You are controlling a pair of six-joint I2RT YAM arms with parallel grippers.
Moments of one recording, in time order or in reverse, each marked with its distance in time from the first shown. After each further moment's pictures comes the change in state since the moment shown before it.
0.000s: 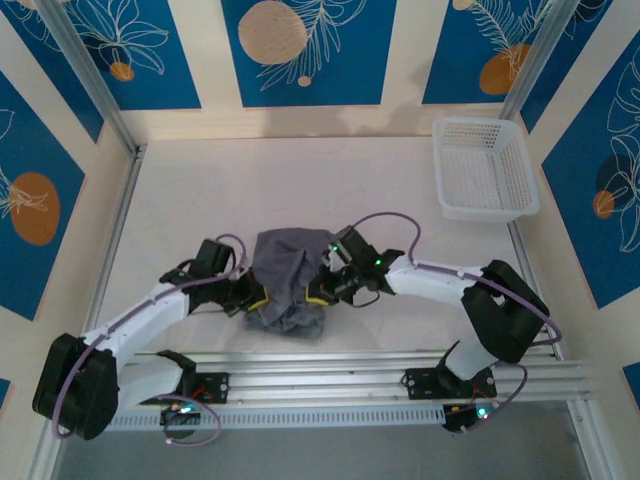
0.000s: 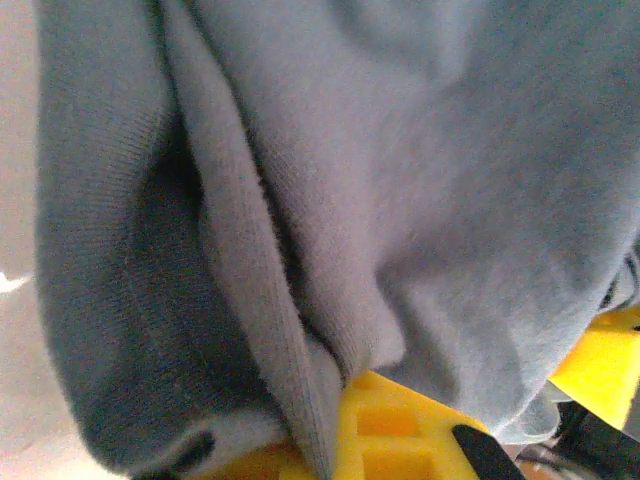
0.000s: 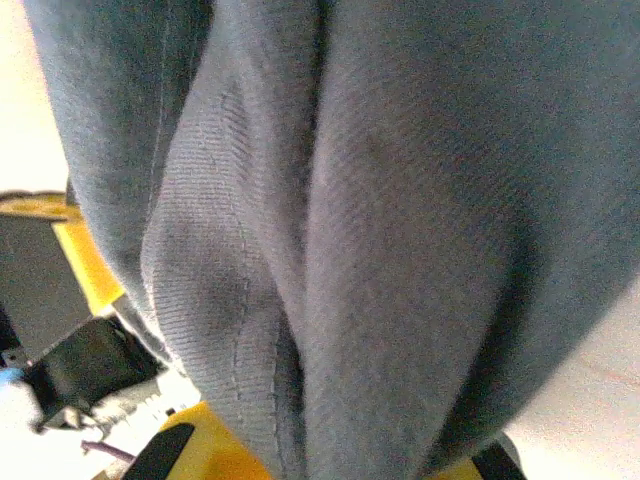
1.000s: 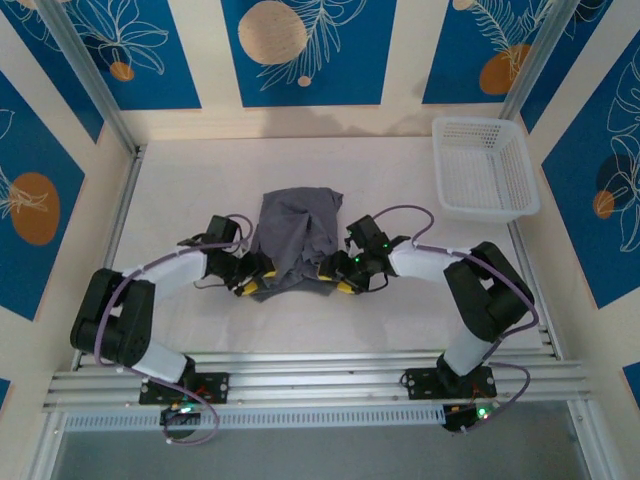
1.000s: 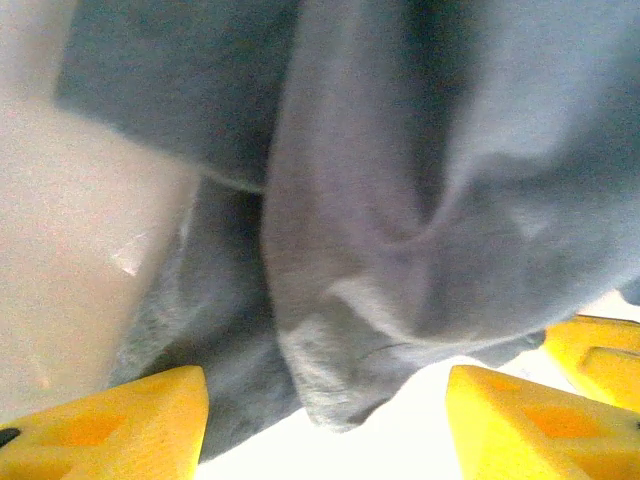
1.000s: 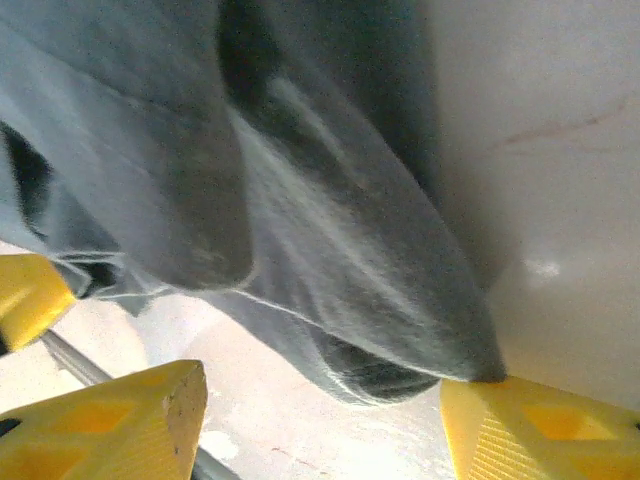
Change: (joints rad) left arm 0.087 0.356 0.149 0.058 -0.041 0.058; right arm -0.152 0.128 -0.004 -0.018 0.112 -0.124
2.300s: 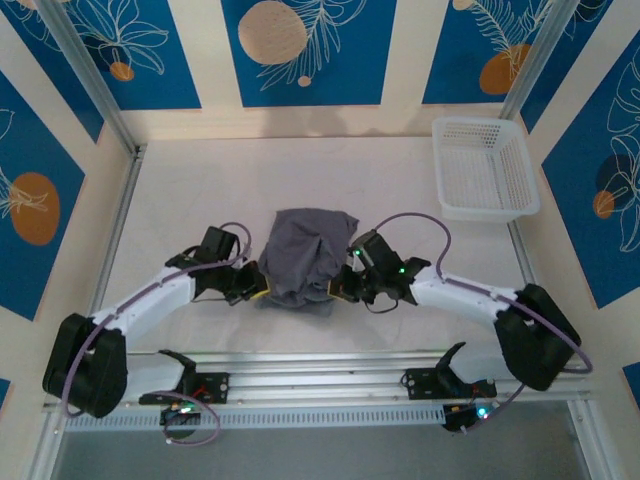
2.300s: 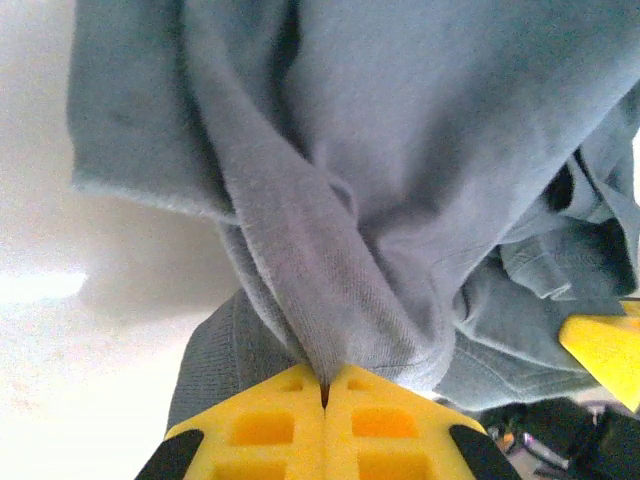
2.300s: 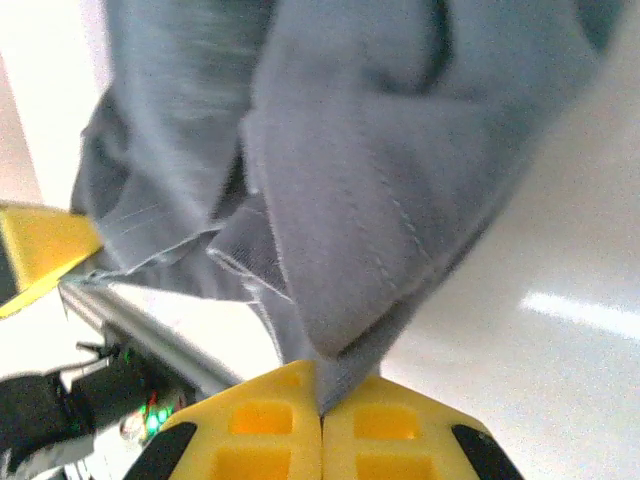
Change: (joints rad) left arm -0.108 -0.281 -0.078 -0.121 0.016 0.008; right arm 0.137 -0.351 -0.140 -0.040 0.072 0.037
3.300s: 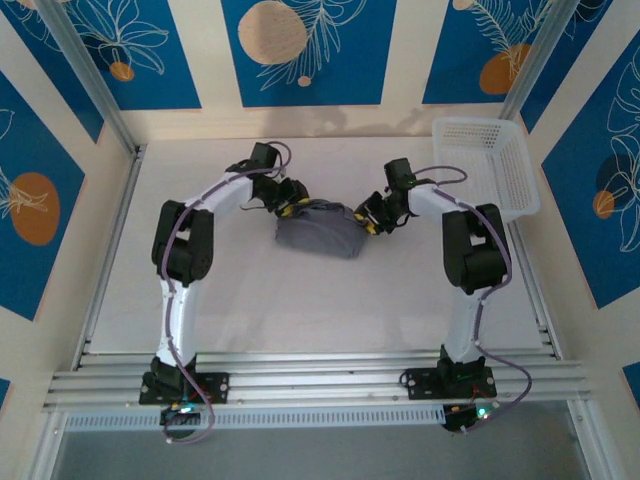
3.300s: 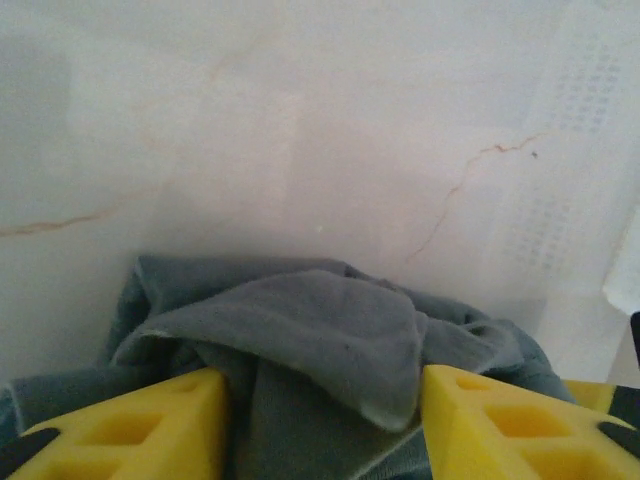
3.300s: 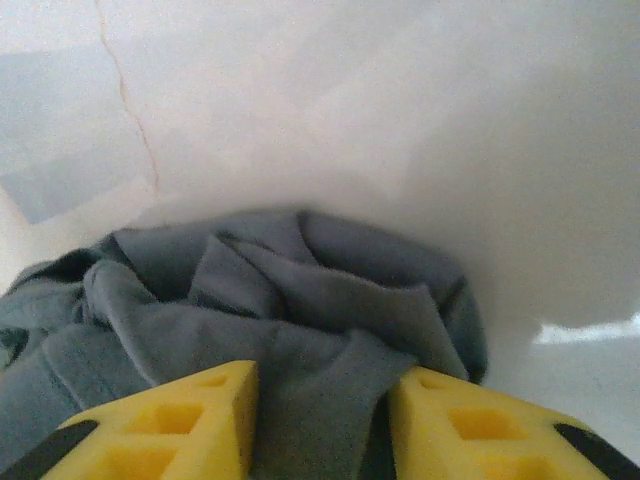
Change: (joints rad) left arm 0.069 0.991 1.084 -0.008 -0.045 0.029; right arm -0.510 0.665 0.653 -0.229 -0.056 -0.033
